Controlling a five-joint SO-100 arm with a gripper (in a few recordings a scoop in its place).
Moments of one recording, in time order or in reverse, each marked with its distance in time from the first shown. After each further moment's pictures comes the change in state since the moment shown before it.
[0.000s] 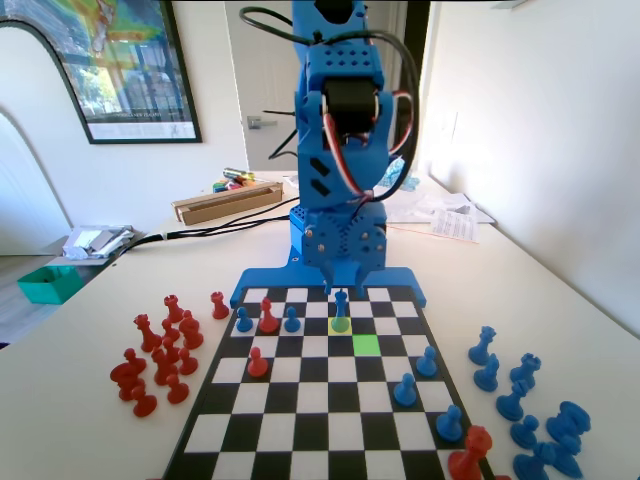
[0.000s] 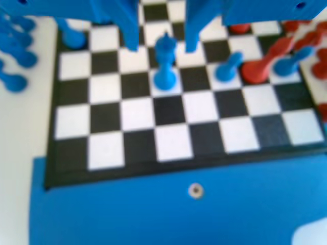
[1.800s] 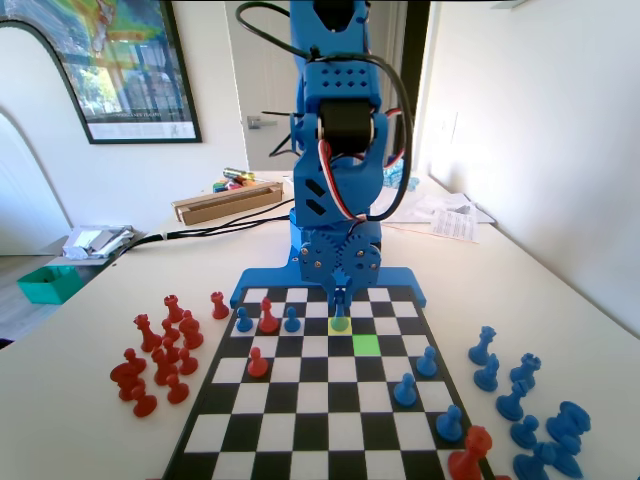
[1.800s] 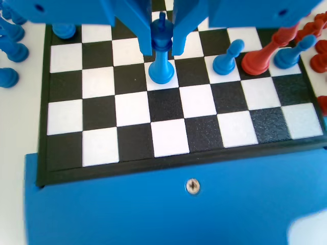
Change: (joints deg) arm 1.1 -5.6 -2.1 -1.4 0.0
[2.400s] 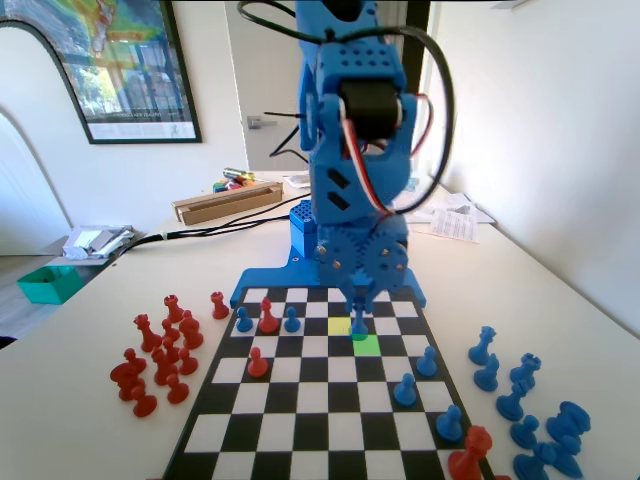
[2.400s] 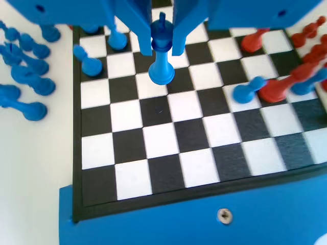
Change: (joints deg) arm -4.7 -3.3 -8.3 1.8 6.2
